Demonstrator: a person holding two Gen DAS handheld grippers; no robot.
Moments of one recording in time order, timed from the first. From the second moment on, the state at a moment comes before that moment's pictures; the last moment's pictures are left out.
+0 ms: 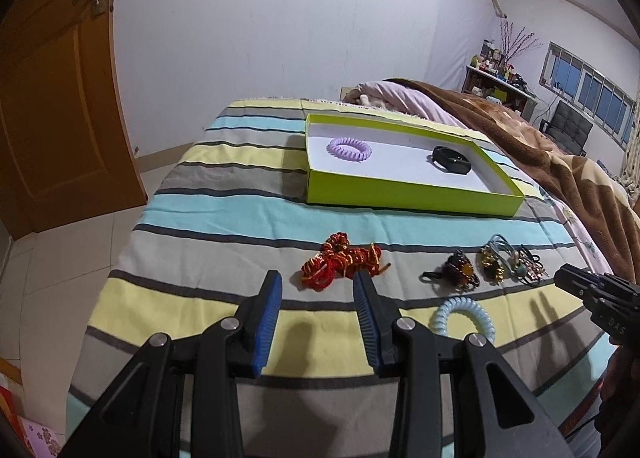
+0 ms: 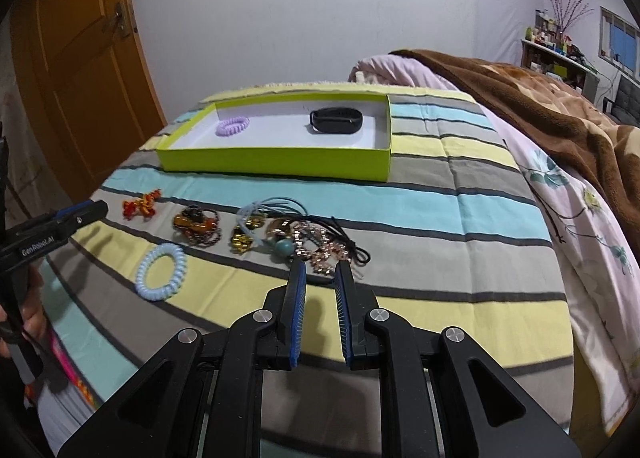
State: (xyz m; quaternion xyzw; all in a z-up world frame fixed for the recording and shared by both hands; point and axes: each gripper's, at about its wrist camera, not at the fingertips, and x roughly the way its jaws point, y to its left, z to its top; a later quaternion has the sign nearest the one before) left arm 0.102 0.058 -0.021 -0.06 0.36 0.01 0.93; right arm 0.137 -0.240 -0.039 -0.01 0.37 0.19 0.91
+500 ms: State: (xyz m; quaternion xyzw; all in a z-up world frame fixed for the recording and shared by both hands) left arm 0.126 0.066 -0.038 -0.08 0.39 0.00 0.92; right arm 0.171 -0.226 -0.052 -0.08 0.40 0.24 0.88
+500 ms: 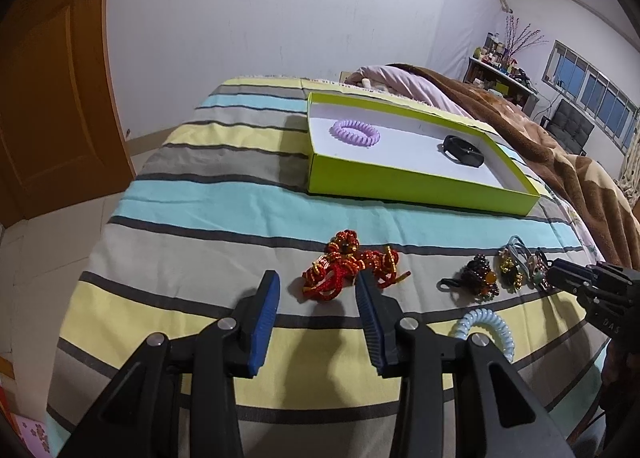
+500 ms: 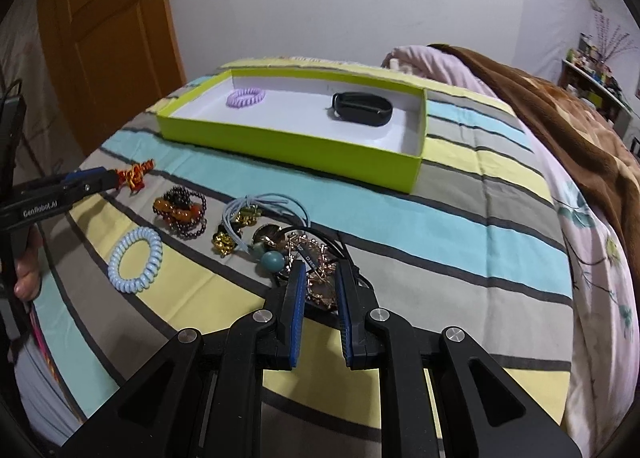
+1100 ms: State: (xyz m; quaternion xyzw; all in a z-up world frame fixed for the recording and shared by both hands) left arm 0.132 0.058 -0.041 -0.07 0.40 -0.02 0.91; right arm 0.156 -0.217 -0.050 -0.10 0.40 0.25 0.88
